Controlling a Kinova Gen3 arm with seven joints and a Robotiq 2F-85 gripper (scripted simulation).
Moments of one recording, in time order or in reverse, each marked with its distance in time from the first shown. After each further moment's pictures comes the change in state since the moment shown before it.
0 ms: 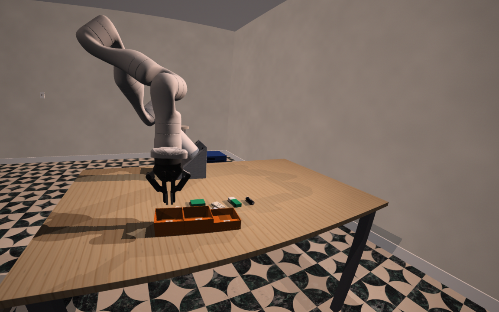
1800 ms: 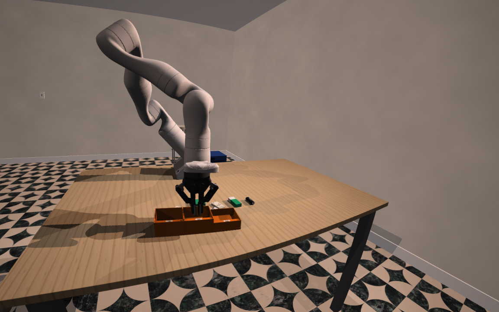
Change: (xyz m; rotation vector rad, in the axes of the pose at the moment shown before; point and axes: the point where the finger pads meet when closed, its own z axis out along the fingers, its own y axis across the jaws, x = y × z) arm 0.008 -0.082 0.038 0.003 0.018 0.007
